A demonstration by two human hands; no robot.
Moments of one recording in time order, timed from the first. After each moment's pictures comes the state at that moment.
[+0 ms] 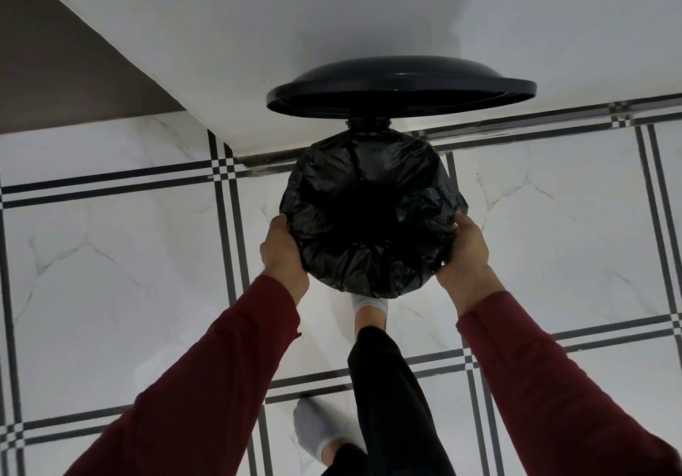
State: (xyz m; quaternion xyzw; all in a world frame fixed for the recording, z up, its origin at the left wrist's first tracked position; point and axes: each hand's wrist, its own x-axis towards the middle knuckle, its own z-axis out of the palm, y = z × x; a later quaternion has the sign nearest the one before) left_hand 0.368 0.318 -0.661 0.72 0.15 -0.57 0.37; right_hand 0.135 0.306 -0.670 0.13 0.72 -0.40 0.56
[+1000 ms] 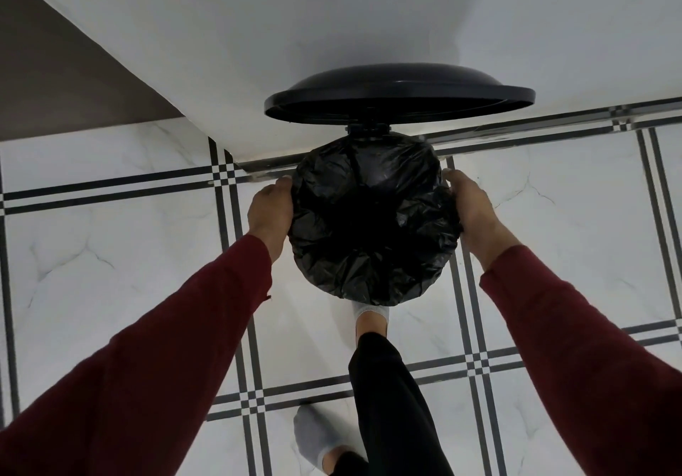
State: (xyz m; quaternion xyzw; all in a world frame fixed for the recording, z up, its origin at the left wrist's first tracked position) left_hand 0.401 0.256 -0.685 0.81 -0.26 -0.49 0.18; right_hand 0.110 0.240 -0.673 -0.18 0.79 -0.20 0.56
